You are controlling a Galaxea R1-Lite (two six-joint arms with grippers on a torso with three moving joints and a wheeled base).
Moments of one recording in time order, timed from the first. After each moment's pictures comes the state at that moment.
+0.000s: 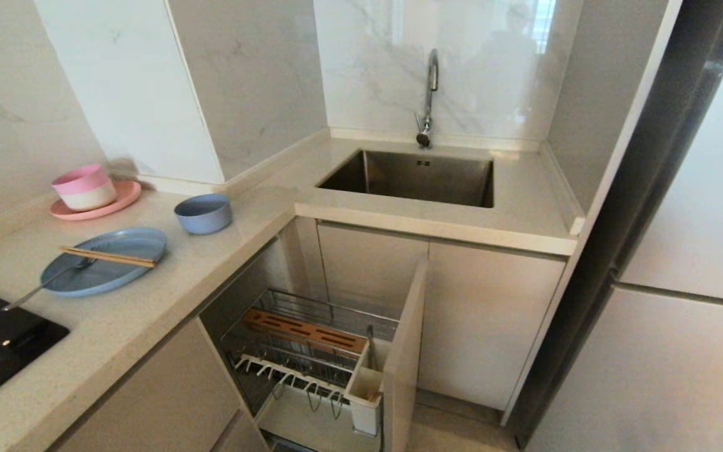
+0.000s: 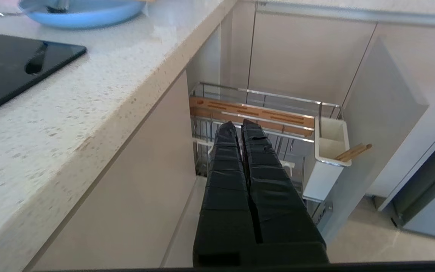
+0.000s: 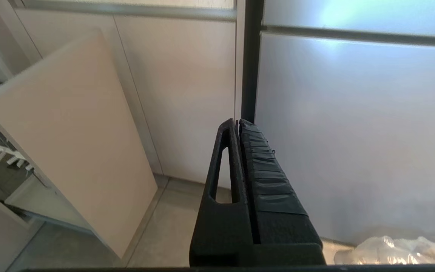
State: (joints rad) left arm 0.01 0.00 0.00 -0.01 0.00 0.01; right arm 0.00 0.00 0.00 0.00 -0.01 0.02
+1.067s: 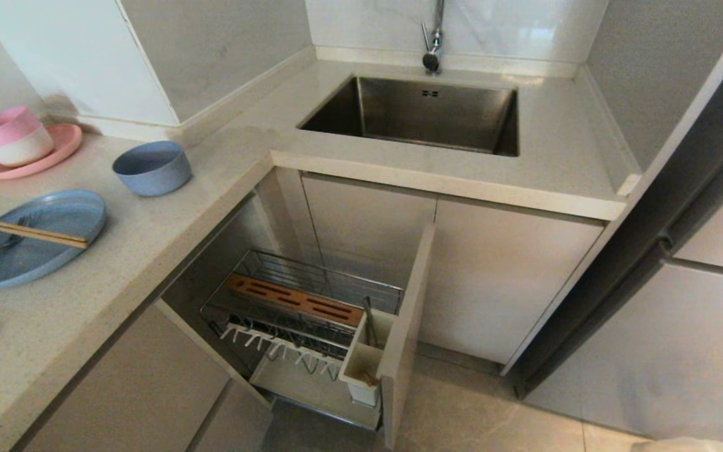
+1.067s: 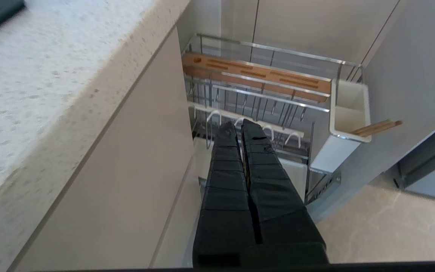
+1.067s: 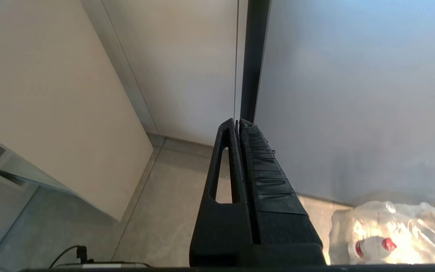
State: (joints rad) left arm 0.01 0.00 0.00 -0.01 0.00 0.01; right arm 0.00 0.00 0.00 0.00 -0.01 0.02
